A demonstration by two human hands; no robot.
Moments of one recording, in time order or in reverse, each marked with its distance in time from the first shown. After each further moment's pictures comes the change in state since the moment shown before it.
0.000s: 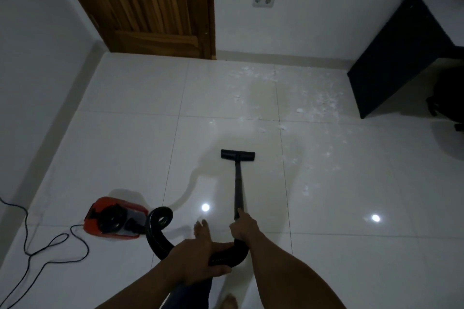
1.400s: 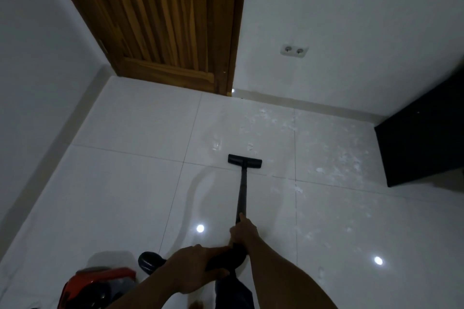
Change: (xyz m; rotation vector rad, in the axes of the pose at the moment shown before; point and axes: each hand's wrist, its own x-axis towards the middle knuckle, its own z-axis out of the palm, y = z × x) left_hand 0.175 -0.113 -0.334 -0.281 0.076 0.055; right_hand 0.220 -0.297 -0.184 -0.043 0.012 0.078
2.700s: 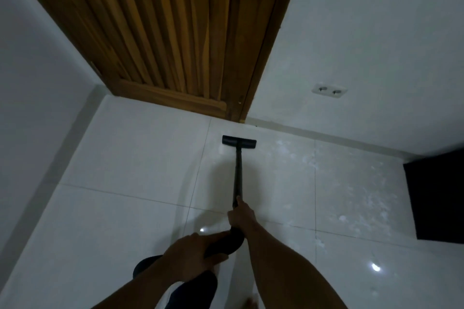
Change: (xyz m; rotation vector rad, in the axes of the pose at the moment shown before) left_hand 0.158 -0.094 -0.341 -0.095 0.067 -0.087; right_hand 0.185 -0.341 -0.121 0.041 -0.005 -0.026
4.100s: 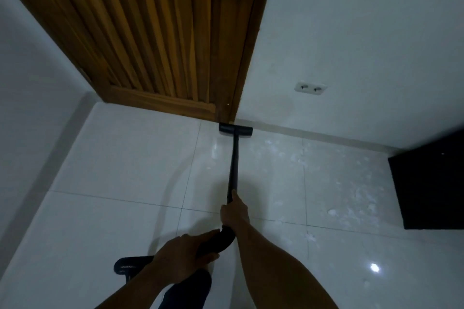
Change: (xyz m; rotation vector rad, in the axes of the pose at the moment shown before) left_hand -0.016 0.010 0.042 0.079 0.004 -0.043; right_hand -0.036 0.035 -0.001 0.200 0.157 -0.085
